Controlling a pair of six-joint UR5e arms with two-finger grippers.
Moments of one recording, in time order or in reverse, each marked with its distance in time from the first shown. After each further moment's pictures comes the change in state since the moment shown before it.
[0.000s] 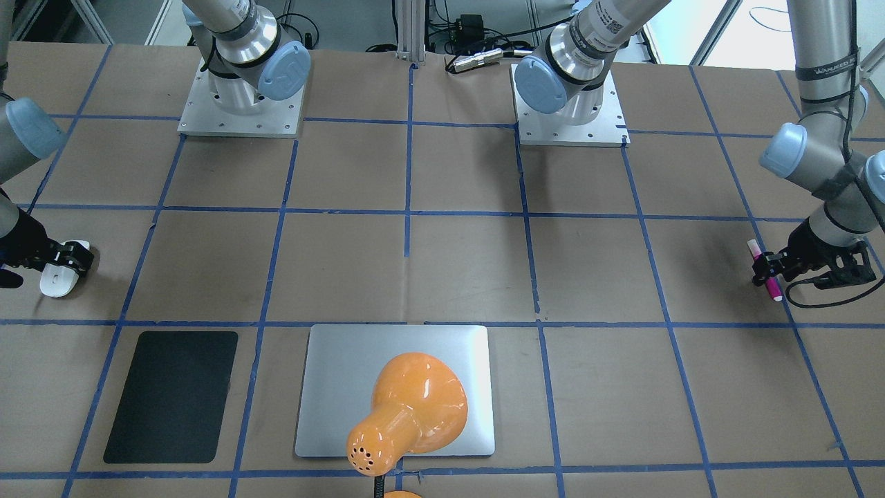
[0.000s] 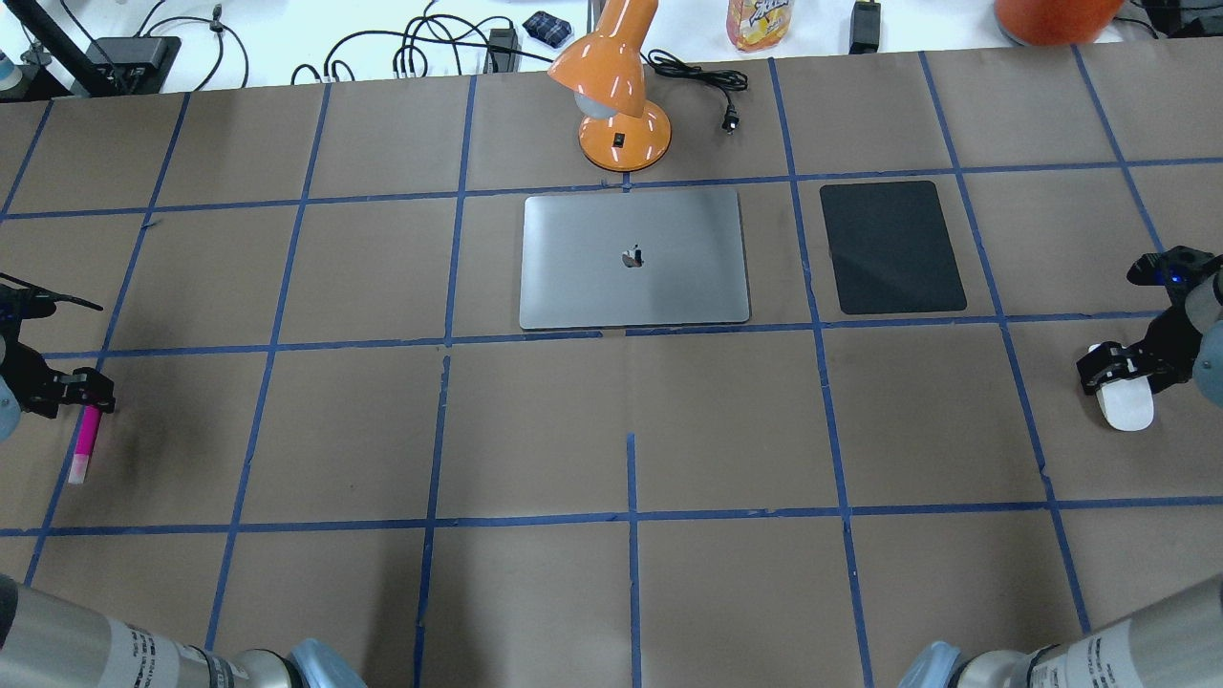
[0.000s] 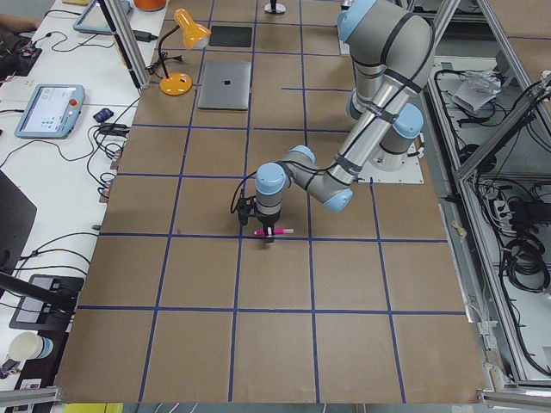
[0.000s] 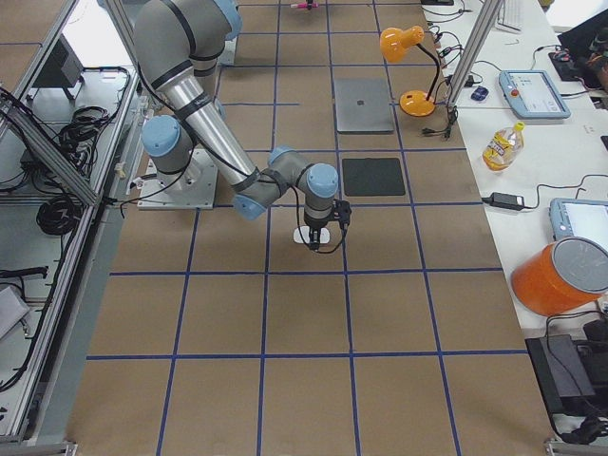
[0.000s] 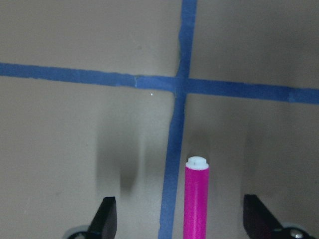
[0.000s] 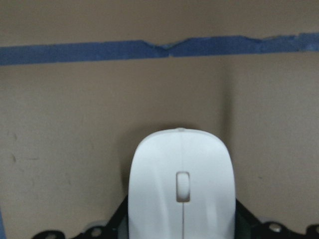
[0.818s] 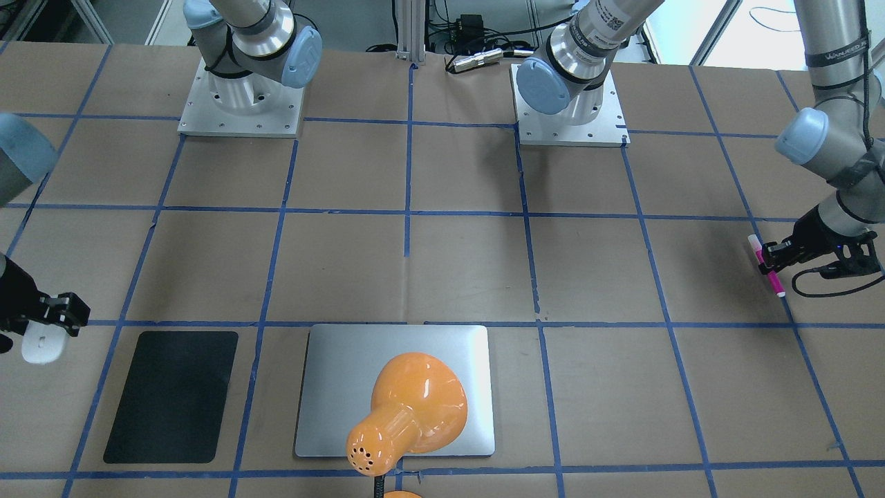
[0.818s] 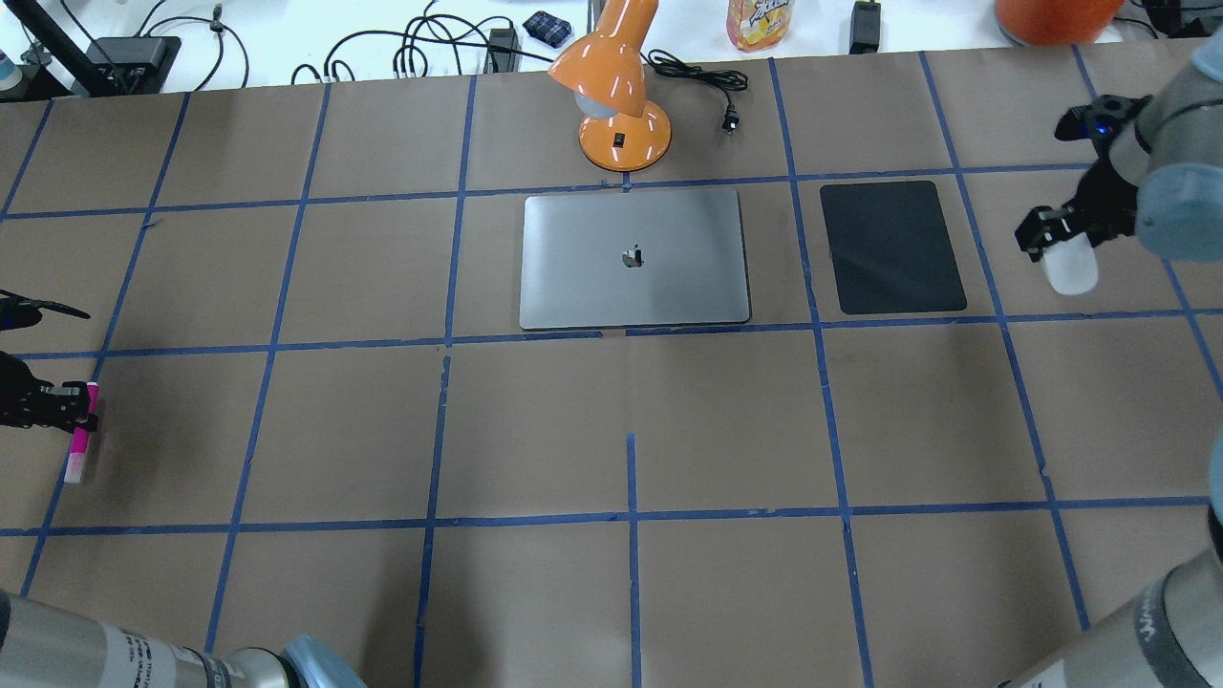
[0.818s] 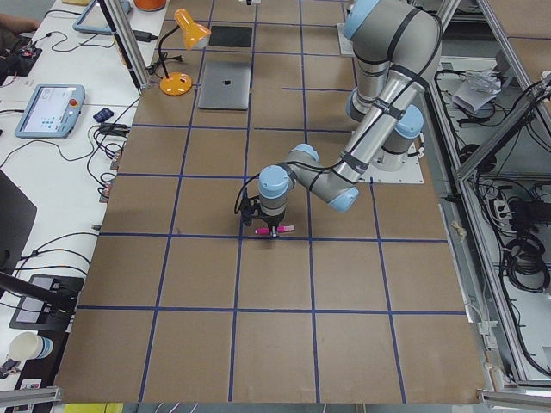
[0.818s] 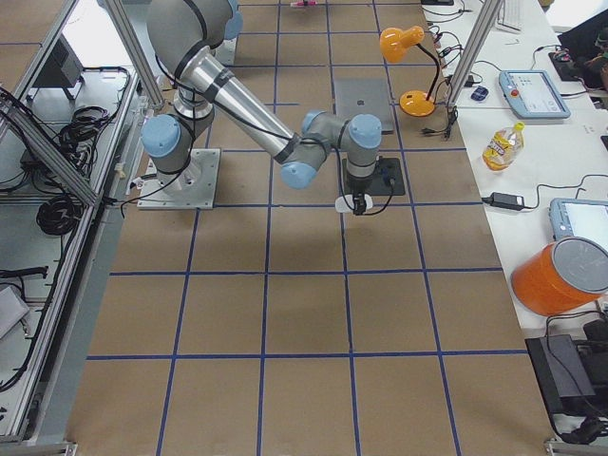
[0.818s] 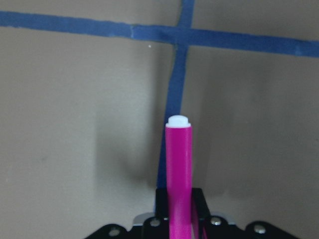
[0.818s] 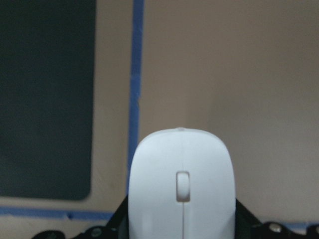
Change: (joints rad) left arm 0.007 0.061 0.036 -0.192 -0.035 -0.016; right arm 0.309 0.073 -0.350 0.159 0.010 0.180
